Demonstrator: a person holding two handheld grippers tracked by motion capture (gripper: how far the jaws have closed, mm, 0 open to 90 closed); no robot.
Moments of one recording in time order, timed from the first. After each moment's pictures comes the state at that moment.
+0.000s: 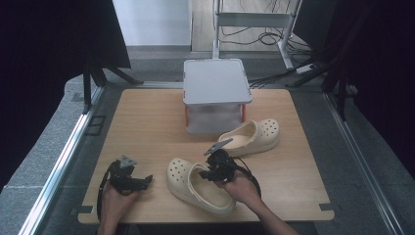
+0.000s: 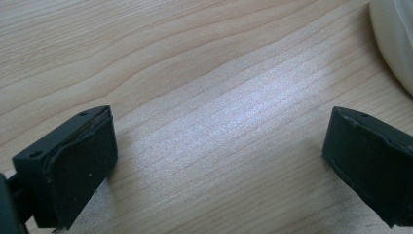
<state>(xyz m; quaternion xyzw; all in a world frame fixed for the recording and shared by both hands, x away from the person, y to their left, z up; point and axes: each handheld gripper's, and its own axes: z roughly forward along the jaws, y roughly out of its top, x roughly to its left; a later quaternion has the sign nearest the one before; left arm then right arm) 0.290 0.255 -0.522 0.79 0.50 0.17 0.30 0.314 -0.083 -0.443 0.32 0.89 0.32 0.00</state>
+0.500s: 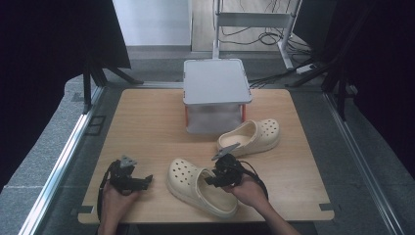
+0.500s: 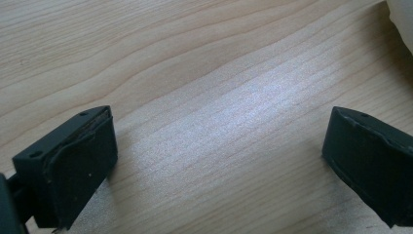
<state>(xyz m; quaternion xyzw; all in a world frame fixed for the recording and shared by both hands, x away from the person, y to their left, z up) 0.290 0.254 -0.522 0.79 0.50 0.17 0.31 0.313 -0.107 -0.448 0.29 0.90 0.33 0.00</state>
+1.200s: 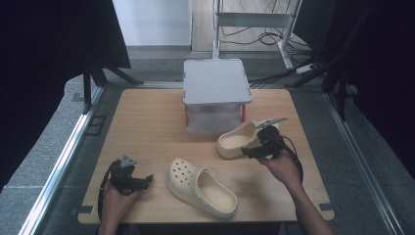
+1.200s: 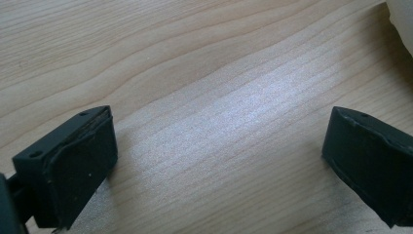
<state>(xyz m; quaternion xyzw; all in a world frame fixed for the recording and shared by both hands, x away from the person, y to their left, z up) 0.291 0.253 -0.522 0.79 0.50 0.17 0.30 0.377 -0.217 -0.408 0.45 0.83 0.30 0.12</state>
